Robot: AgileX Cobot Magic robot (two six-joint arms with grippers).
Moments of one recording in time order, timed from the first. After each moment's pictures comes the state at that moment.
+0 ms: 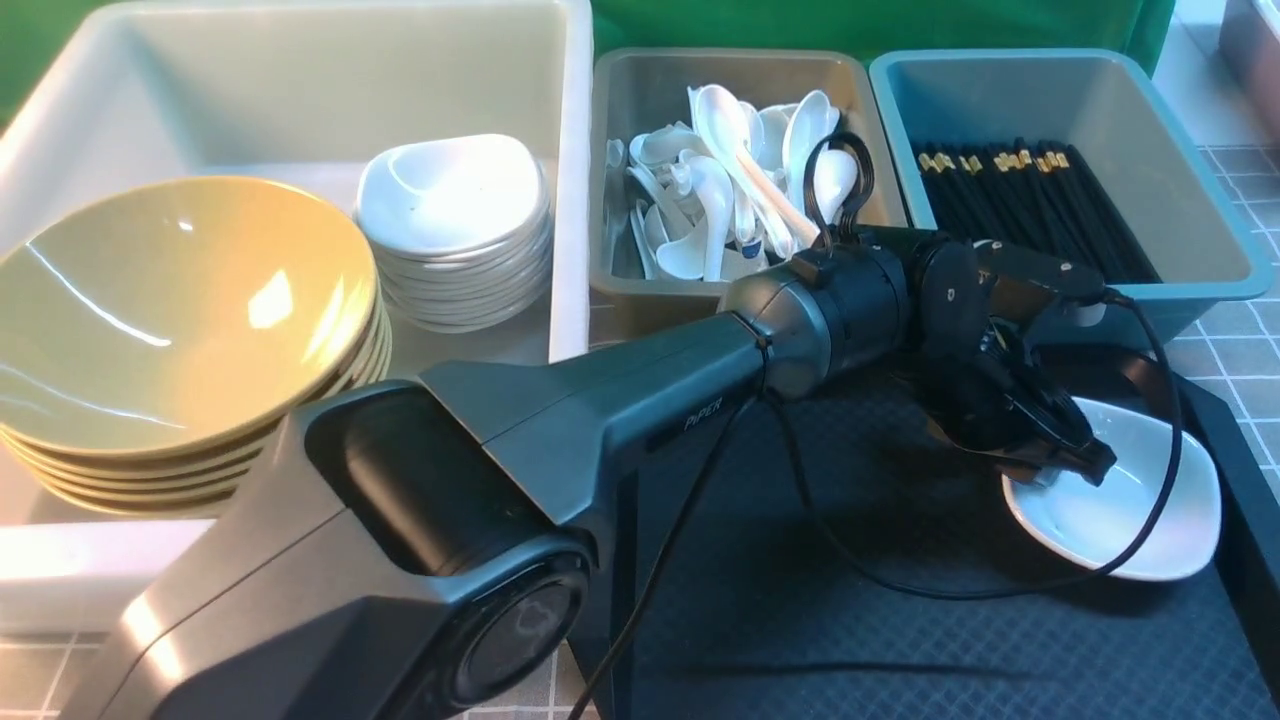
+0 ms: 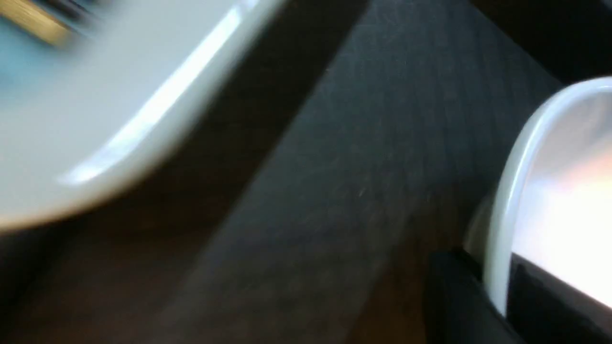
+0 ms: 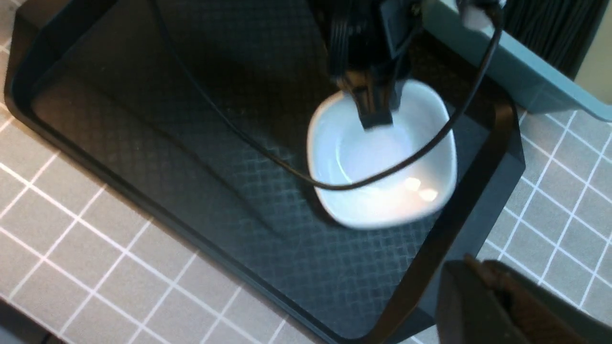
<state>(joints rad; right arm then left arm) 0.43 0.84 -1.16 -0.12 1.16 -0.13 -0.83 2.43 -2.29 -0.30 0.99 0.26</state>
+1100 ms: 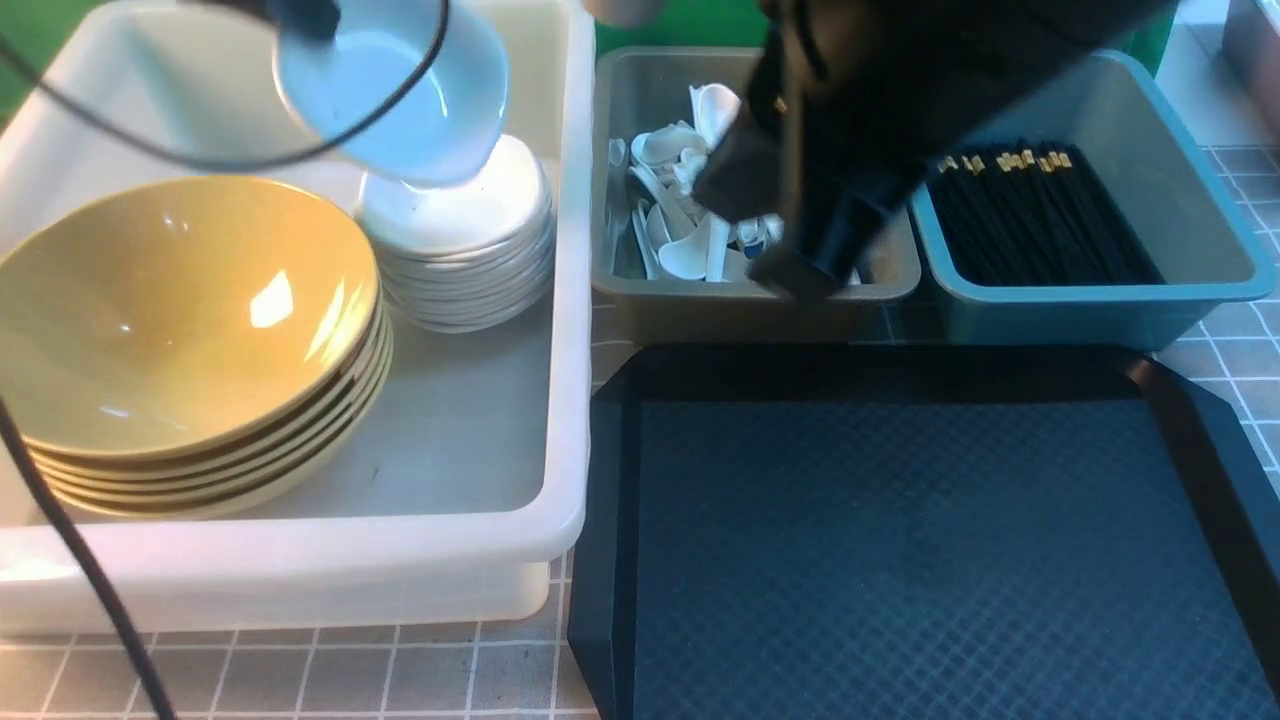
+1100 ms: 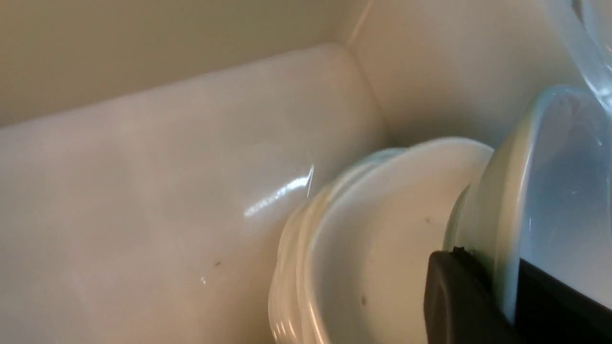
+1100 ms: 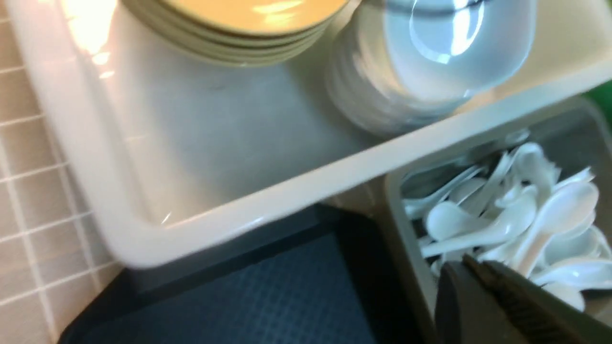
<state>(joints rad) 0.81 1.61 -1.85 -0.11 0.95 -0.36 0.03 2.02 -1.89 -0.52 0.94 0.53</state>
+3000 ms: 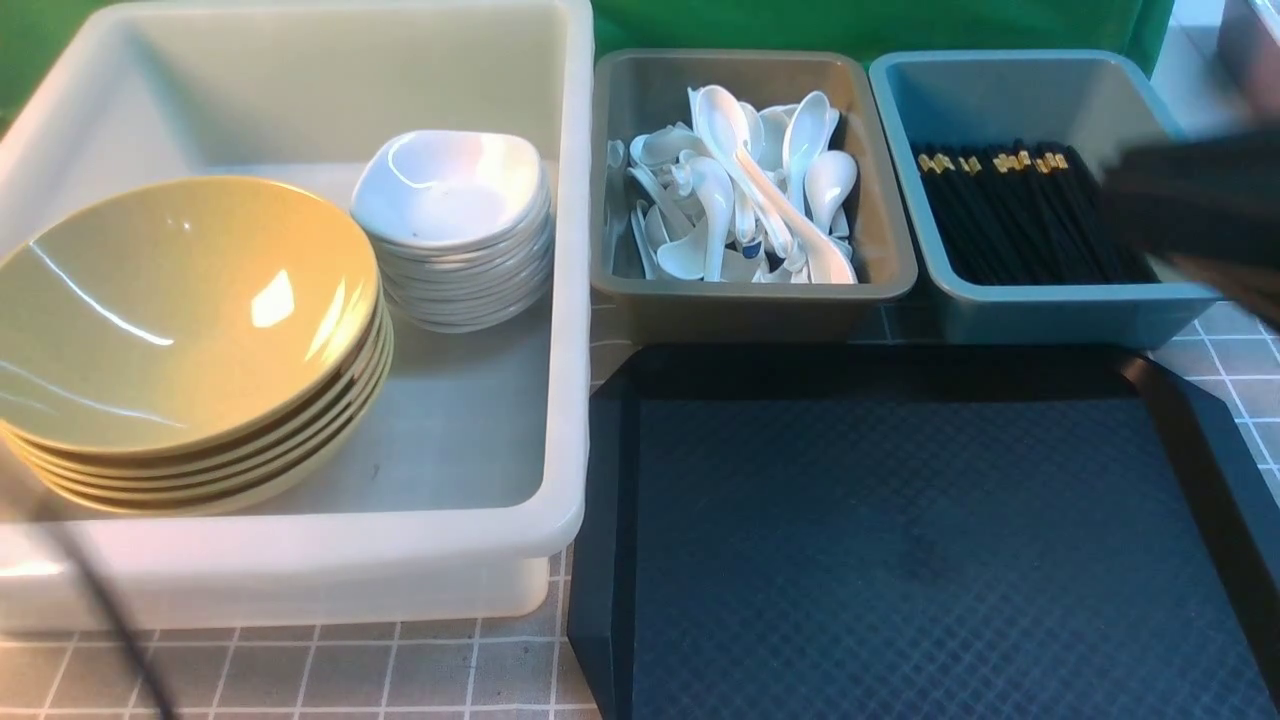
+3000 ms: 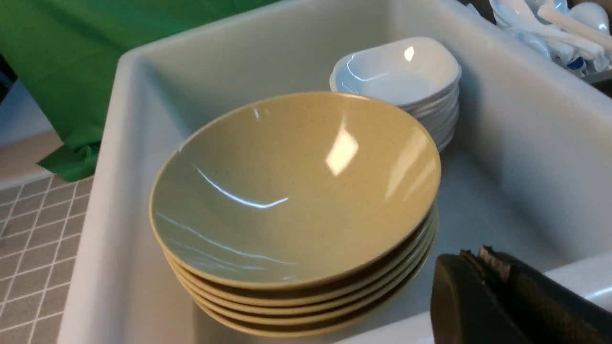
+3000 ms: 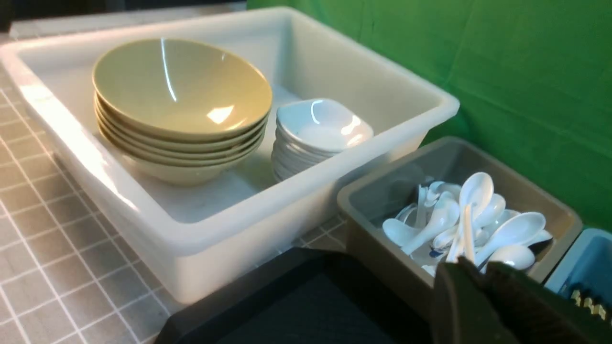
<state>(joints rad) 0.71 0.60 -0.78 -0.07 0.32 -0.12 -0.02 0.27 -0.49 -0.15 0.64 0.40</state>
